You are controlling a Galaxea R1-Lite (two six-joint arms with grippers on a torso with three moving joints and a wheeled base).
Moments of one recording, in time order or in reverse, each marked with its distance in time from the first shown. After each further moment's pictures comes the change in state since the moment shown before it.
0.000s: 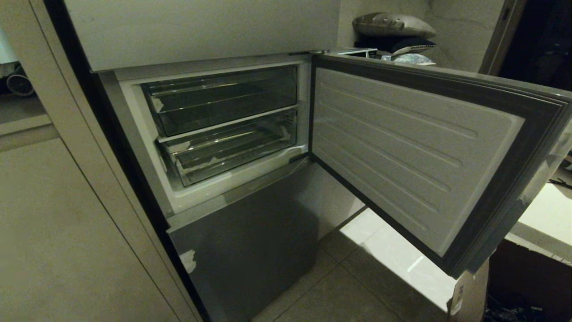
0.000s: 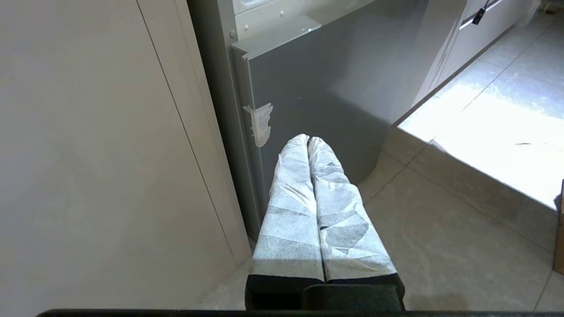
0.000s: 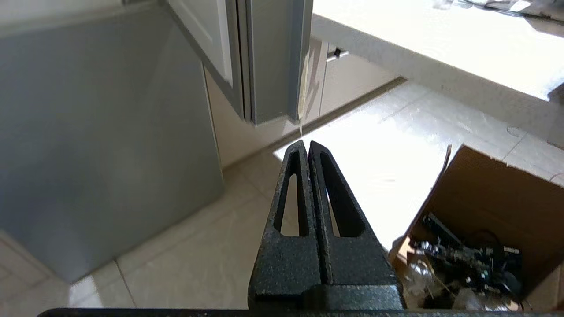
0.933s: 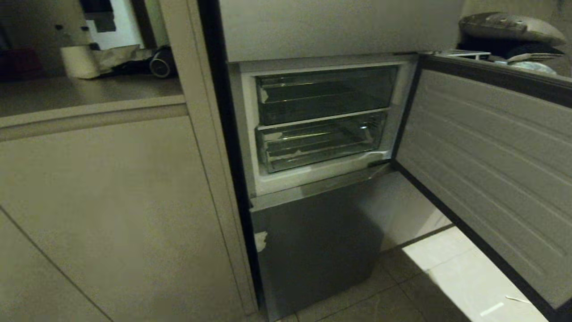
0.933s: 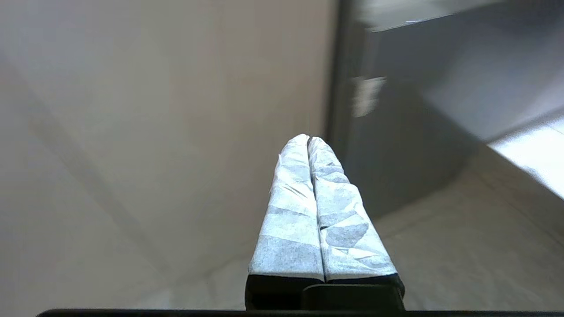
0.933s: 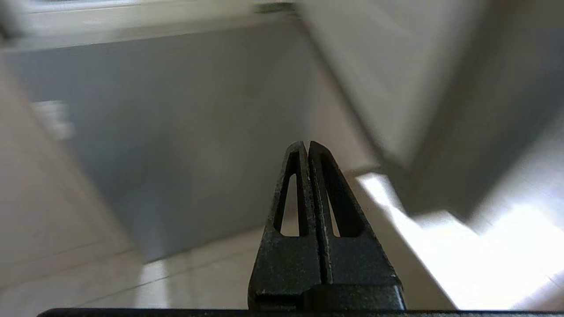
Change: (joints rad) left arm 0.000 -0.009 0.000 0.001 0.001 0.000; right arm 0.000 -0.001 0.004 -0.007 0.000 0.001
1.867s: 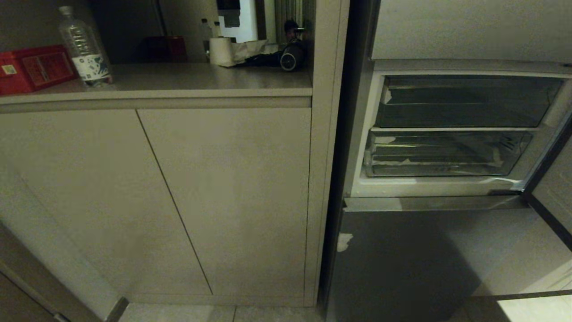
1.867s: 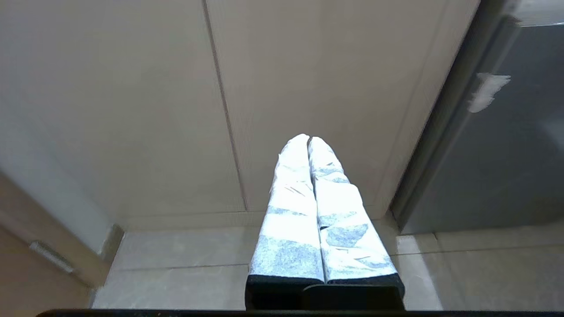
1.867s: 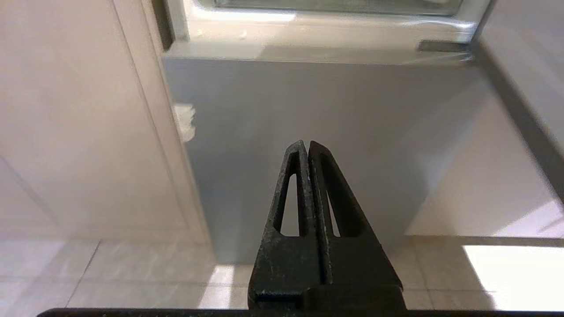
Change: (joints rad) left arm 0.000 0.000 0.000 -0.002 0.002 -0.010; right arm 0.000 0.002 -0.010 0.008 0.002 -0.010
